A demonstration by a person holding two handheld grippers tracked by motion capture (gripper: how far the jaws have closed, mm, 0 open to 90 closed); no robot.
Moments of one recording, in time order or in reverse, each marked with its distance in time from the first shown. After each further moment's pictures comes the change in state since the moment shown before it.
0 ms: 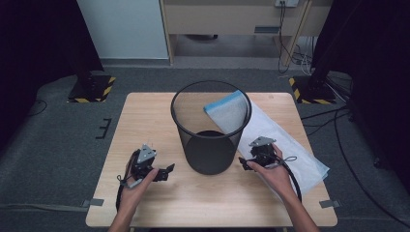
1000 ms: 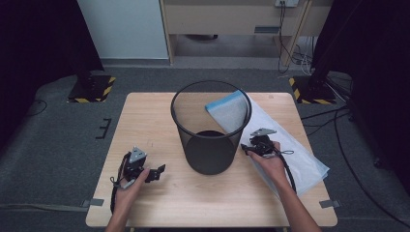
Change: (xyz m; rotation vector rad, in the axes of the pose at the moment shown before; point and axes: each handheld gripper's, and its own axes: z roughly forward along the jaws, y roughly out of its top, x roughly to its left) left arm 0.020 -0.023 0.003 0.022 0.026 -0.080; right arm -0.030 0.007 0.037 -0.053 0.006 0.113
